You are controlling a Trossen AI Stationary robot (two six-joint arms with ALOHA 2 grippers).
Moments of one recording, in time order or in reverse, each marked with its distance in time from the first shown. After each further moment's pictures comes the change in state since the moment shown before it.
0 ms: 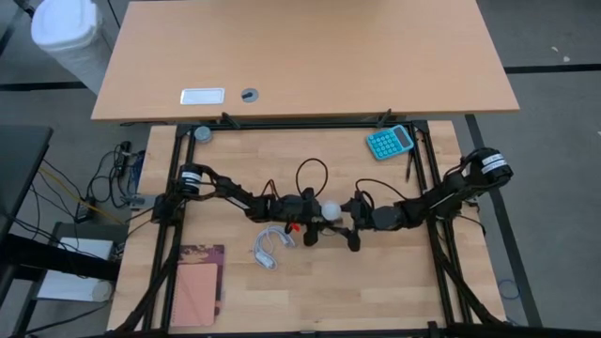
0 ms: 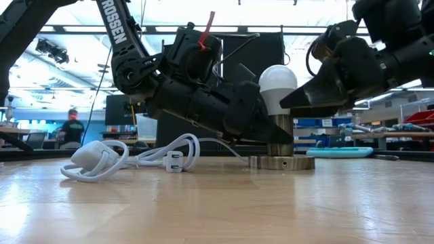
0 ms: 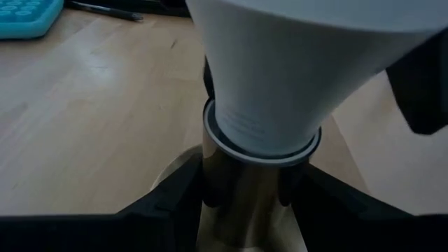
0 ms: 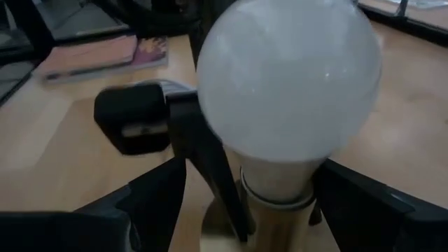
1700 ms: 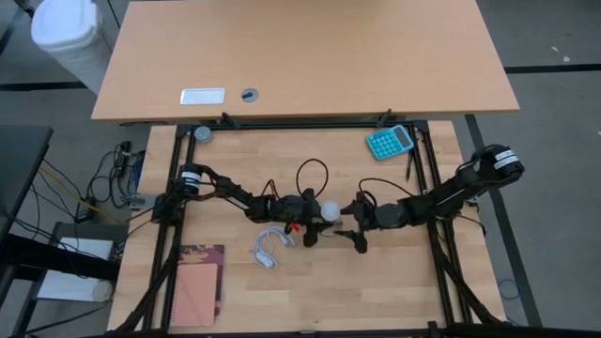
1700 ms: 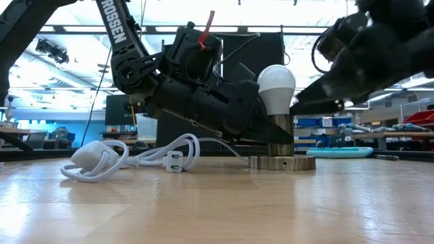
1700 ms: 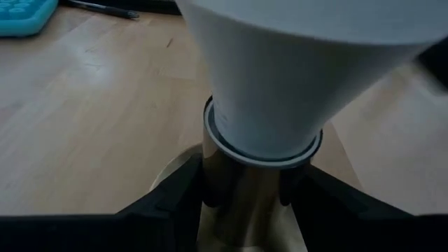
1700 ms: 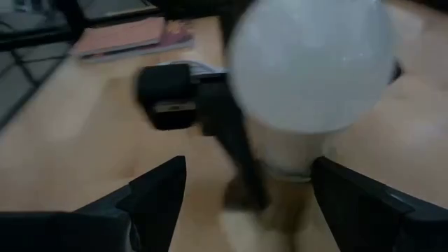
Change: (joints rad) left arm 0.000 0.000 0.000 -0.007 0.007 -0.004; right arm 0.009 -0.140 -0.013 -0.159 -0.111 0.009
